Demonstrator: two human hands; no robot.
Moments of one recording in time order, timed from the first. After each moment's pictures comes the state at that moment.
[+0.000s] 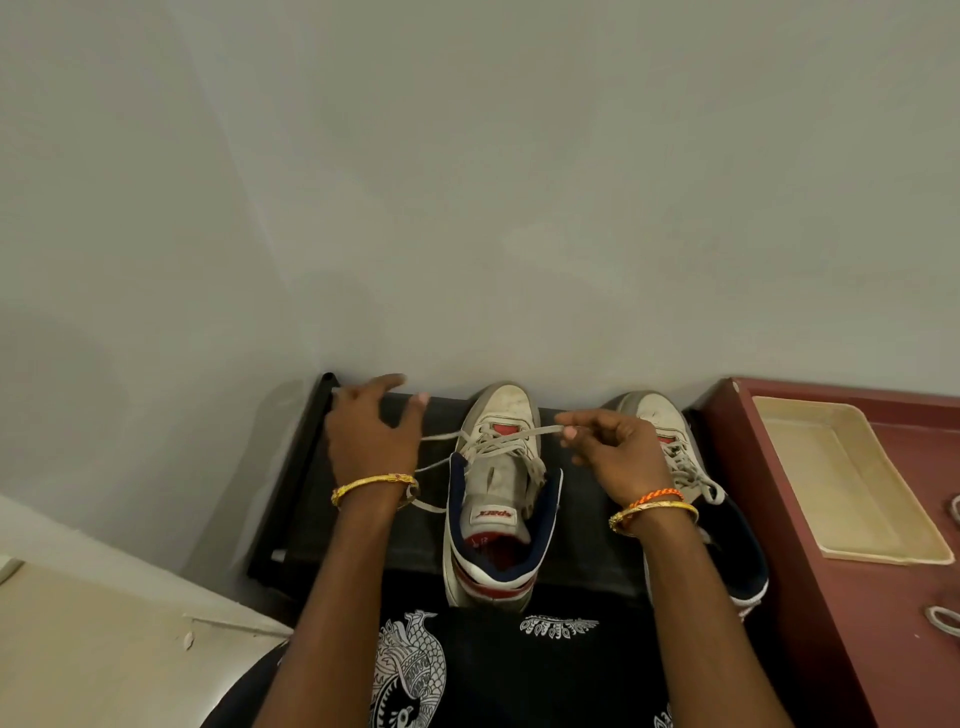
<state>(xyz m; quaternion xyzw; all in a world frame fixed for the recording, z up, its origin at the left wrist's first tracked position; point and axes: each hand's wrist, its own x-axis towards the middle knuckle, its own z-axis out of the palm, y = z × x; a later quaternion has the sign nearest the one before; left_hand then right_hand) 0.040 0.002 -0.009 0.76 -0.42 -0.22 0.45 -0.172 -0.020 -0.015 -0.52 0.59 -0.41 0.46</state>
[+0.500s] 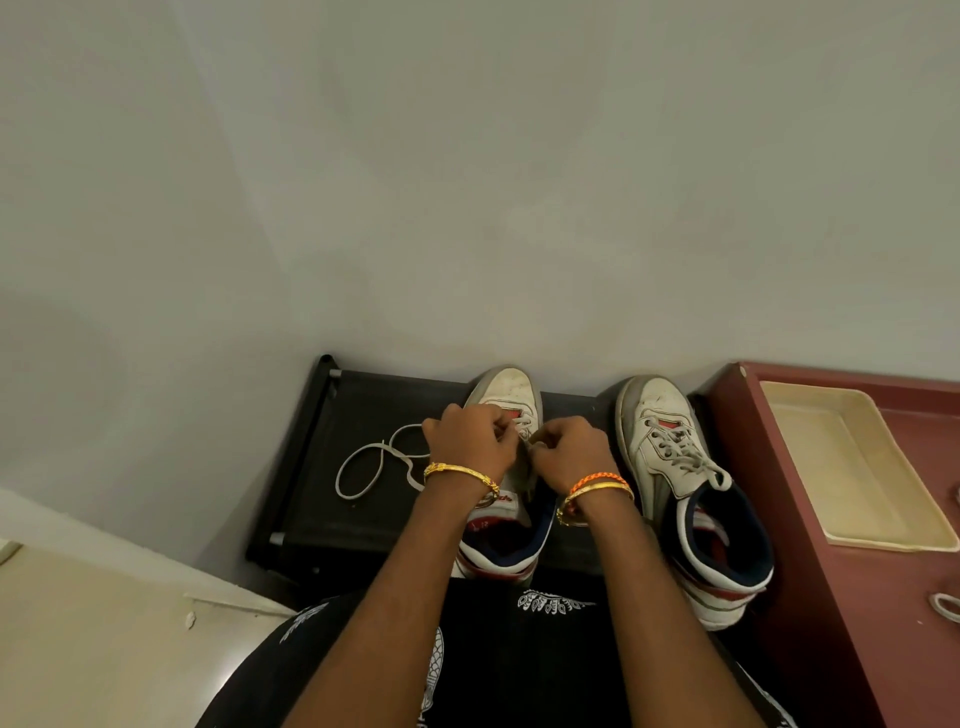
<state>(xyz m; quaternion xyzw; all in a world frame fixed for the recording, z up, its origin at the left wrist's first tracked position) -0.018 -0.020 -0.045 0.73 -0.62 -0.22 0.20 -0.139 -0.028 -0.043 -0.63 0.69 -0.15 0.33</state>
